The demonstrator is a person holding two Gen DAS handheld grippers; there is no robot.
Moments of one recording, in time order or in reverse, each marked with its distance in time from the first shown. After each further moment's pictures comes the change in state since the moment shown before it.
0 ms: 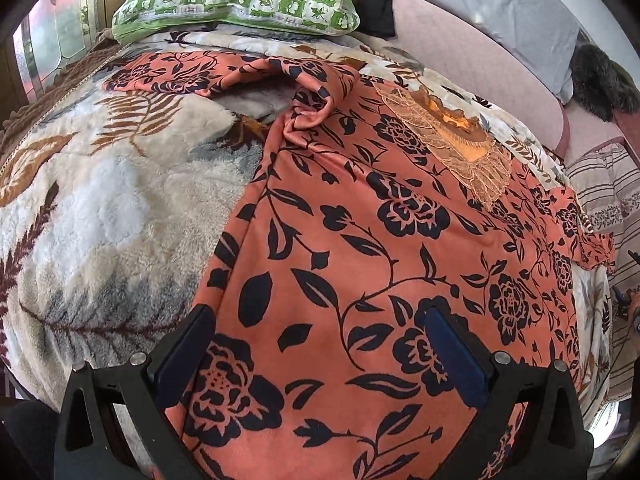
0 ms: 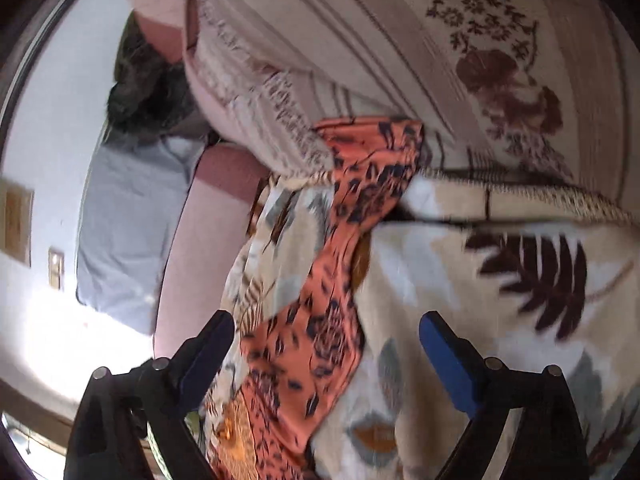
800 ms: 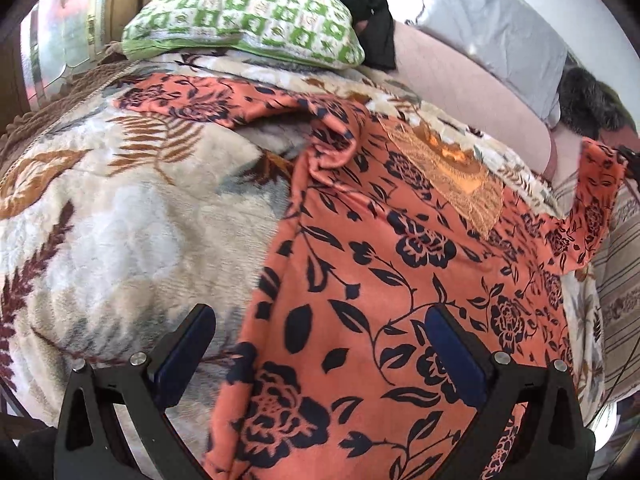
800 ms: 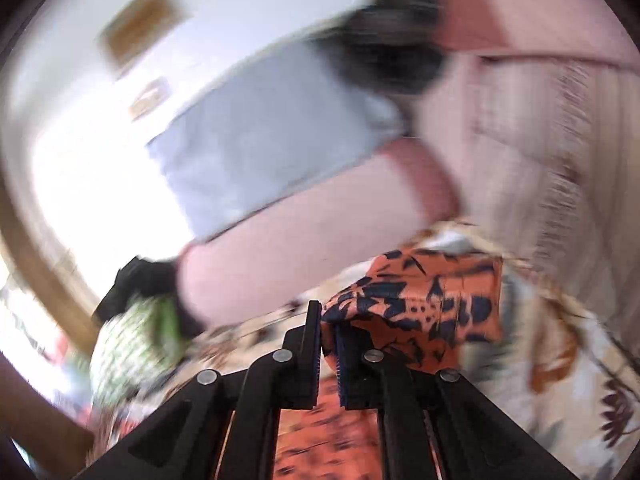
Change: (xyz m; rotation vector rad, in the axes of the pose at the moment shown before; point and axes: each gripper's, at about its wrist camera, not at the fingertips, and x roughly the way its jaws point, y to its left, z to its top) left arm -0.026 0.041 0.006 -0.021 -0.119 -0.067; right arm -0.001 0.290 -0.194 -0.854 -0.001 0.166
